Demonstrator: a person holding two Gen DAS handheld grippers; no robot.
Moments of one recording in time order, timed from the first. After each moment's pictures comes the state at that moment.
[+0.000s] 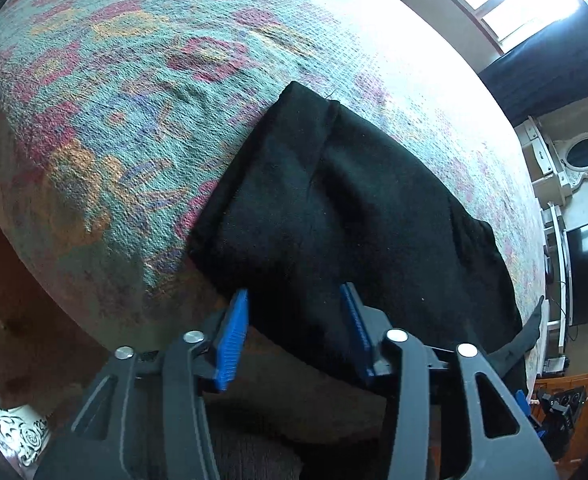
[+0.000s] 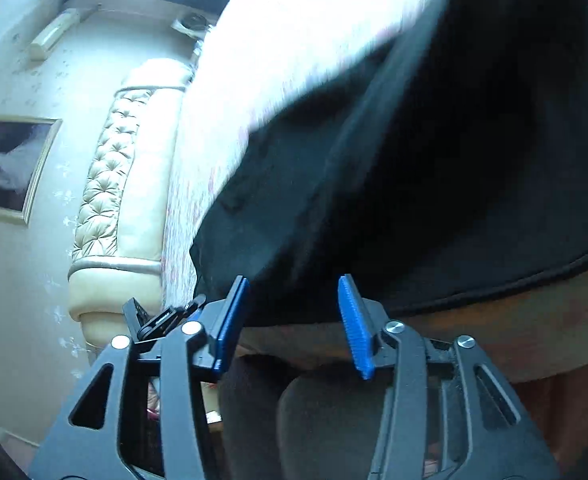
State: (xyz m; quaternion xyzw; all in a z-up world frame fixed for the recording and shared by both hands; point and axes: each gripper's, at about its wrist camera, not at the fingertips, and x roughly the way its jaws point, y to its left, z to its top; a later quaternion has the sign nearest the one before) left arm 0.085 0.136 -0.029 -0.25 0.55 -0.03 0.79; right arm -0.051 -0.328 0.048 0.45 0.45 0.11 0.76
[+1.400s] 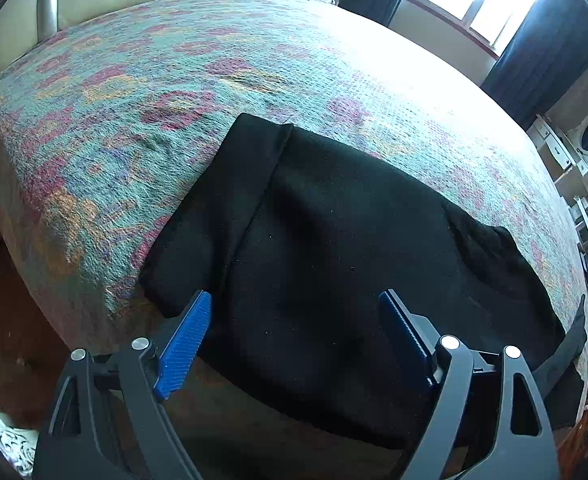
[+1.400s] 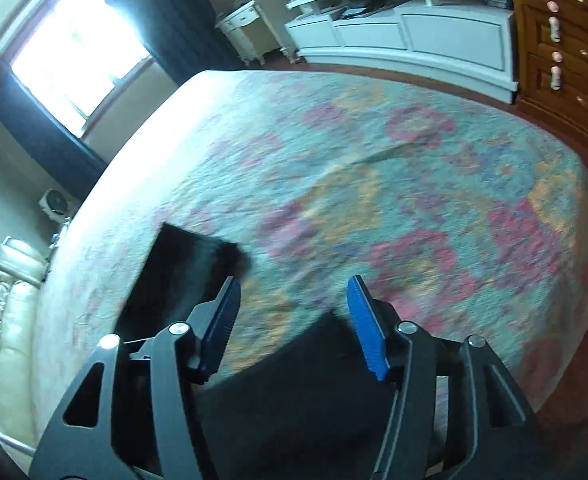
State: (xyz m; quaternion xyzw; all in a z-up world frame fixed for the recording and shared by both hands) left arm 0.079 0.079 -0.026 -0.16 0.49 0.02 0.86; right arm -0.072 -0.641 0.038 0.40 0.33 -0.24 0.82
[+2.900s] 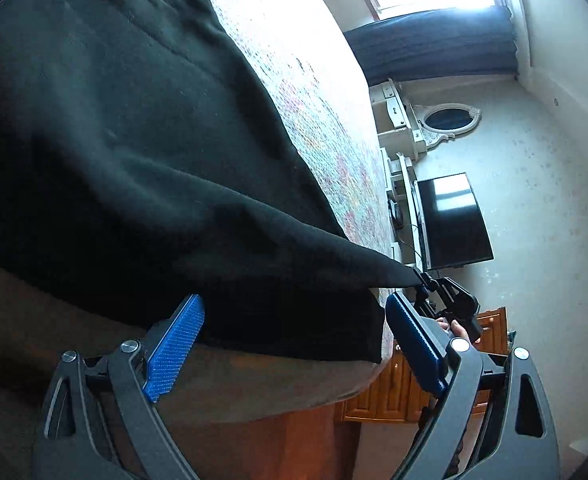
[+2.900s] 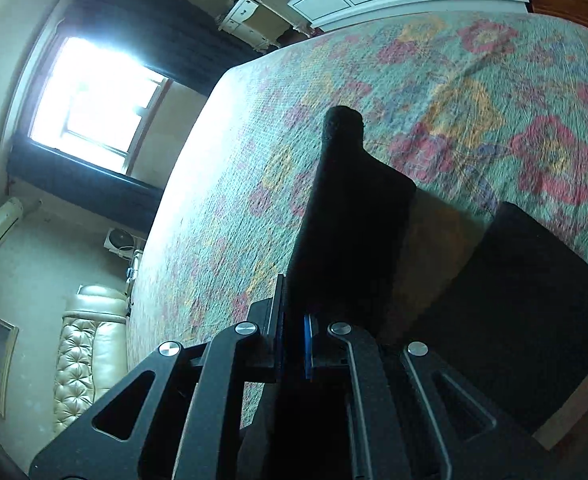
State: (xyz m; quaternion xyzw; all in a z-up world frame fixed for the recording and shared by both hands) left arm 0.022 -0.148 -0.033 -0.40 0.52 -0.30 0.70; right arm -0.065 -0.606 0.042 0.55 0.26 -0.19 0.77
